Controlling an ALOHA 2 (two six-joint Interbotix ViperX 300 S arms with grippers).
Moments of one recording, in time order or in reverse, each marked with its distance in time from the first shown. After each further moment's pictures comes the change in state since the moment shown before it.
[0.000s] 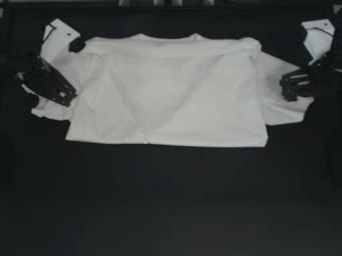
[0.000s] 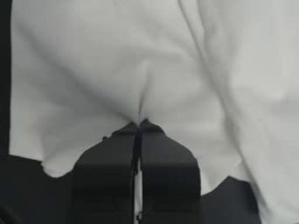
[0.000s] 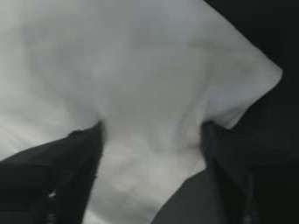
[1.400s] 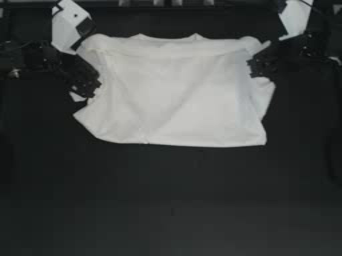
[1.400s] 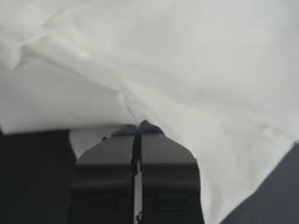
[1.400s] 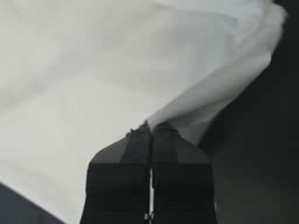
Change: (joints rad) left arm -0.147 -0.104 -0.143 -0.054 -0.183 0.003; right arm 0.244 -0.112 -0.276 0.000 -0.032 0.008
